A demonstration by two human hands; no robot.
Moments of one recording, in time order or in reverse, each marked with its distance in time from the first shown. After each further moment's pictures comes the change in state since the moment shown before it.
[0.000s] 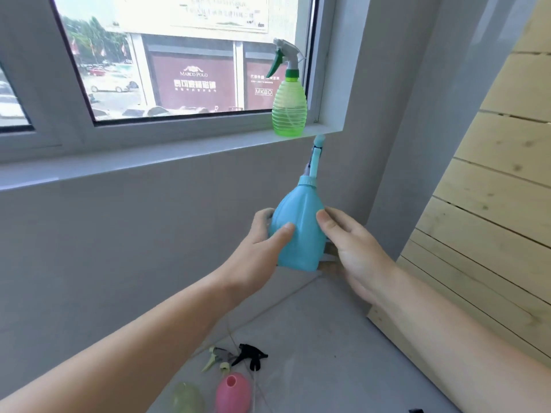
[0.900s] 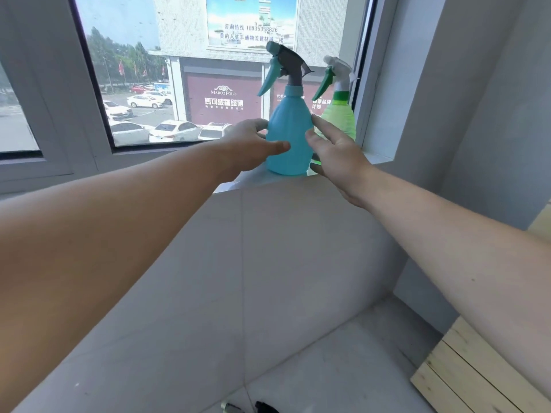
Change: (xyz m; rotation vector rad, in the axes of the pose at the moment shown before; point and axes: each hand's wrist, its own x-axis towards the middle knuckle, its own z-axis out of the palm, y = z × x) left_hand 0.190 0.098 -0.150 0.207 0.237 0.116; right_hand 0.218 -0.097 0.067 -0.314 -0.032 -0.345
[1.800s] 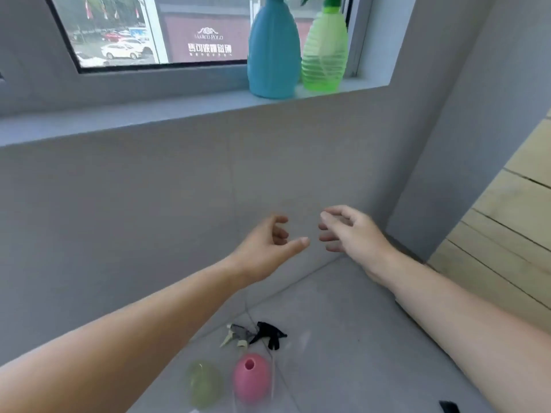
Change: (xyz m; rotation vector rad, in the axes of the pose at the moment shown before) left_hand -0.172 -0.141 0.119 0.077 -0.244 -0.219; right_hand -0.182 0.131 -0.002 0.010 0.017 0.432
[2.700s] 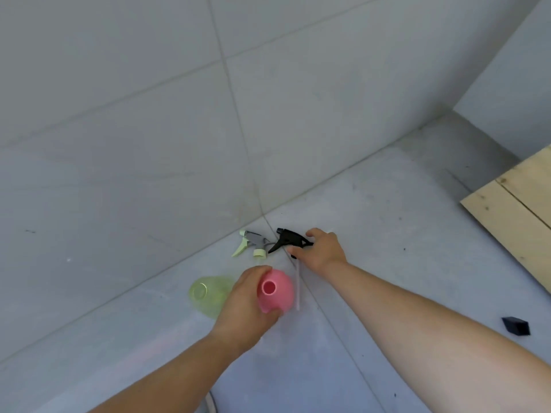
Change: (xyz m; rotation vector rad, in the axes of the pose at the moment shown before) left_hand -0.073 -0.296 0.108 0.192 -0.058 -0.340; right_hand 0.019 0.321 0.162 -0.447 -0.249 0.518
